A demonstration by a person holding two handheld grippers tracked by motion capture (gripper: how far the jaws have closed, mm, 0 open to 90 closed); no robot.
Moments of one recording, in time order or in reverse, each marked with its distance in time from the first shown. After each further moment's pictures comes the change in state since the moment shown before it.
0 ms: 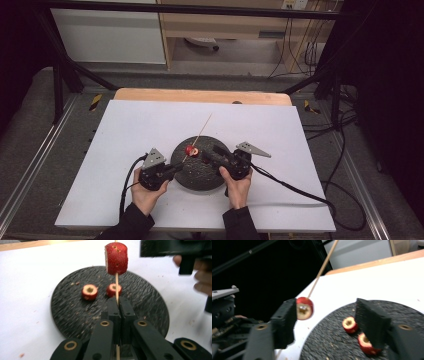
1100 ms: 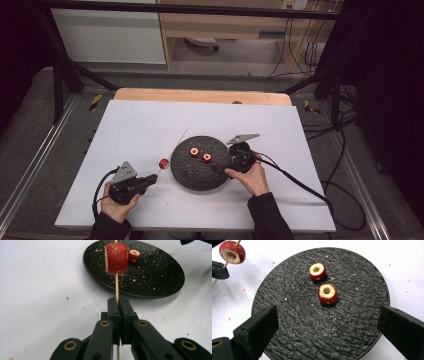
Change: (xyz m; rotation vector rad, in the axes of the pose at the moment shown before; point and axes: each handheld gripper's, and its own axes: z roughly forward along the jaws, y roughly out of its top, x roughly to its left) left arm 0.036 -0.049 -0.050 0.052 0.009 0.011; right arm -0.016 0.028 0.008 0.554 -0.152 -0.303
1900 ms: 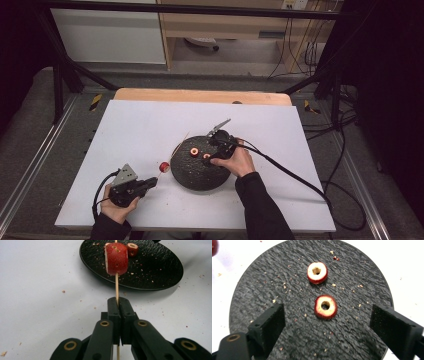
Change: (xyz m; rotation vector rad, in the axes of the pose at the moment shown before) left arm -0.001 -0.005 0.001 0.015 -0.011 0.007; right arm 0.009 0.049 0.040 0.246 -0.051 -0.166
